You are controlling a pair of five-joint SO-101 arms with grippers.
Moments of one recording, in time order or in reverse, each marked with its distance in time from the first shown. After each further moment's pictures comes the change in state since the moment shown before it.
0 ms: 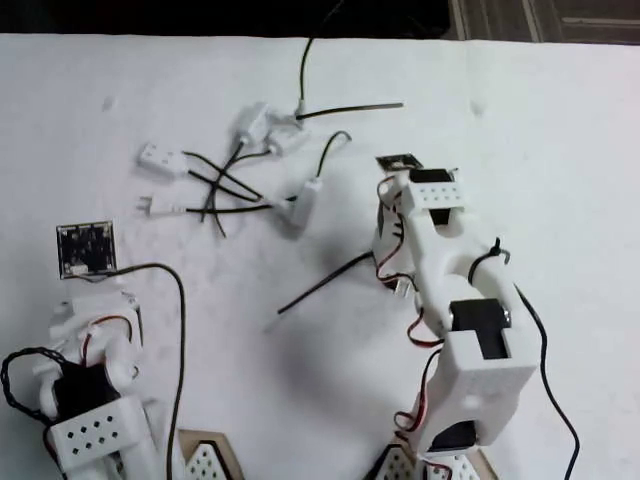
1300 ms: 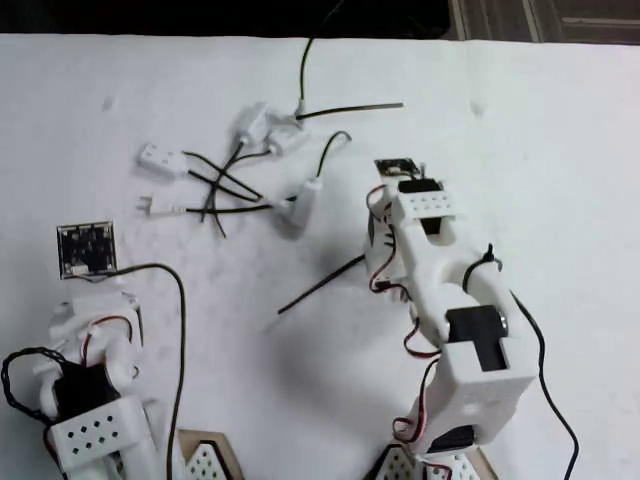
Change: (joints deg) left arm 0.0 0.0 0.2 0.0 0.0; right arm -2.5 -2.3 5.3 -5.5 -6.9
